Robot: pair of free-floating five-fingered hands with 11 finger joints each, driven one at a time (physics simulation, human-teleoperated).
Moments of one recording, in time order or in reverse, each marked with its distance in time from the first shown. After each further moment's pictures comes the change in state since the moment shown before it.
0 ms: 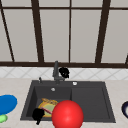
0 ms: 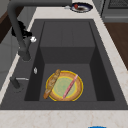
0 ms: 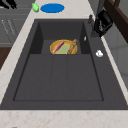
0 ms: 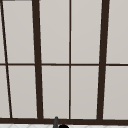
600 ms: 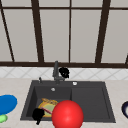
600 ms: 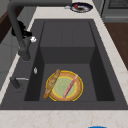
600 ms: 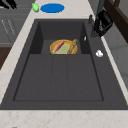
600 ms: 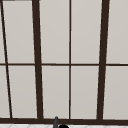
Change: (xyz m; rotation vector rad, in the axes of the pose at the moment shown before) left hand 0.000 0.000 0.000 0.000 0.000 0.000; right hand 0.000 0.000 0.000 0.000 0.006 -0.001
